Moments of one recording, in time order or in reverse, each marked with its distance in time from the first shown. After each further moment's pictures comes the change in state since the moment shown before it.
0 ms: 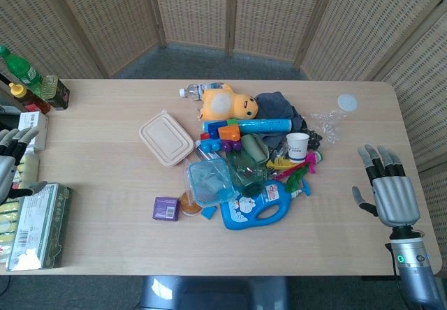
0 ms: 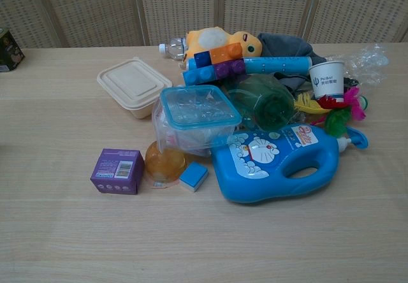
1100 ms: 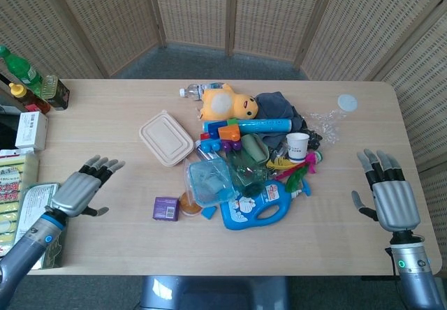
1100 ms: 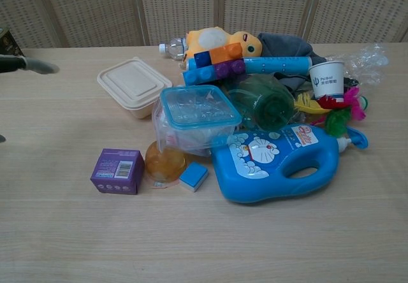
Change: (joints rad) left arm -0.177 -0.201 0.085 -0.020 0.114 -0.285 0.190; right arm -0.020 0.002 -0.024 -0.003 -0.027 0.021 0.029
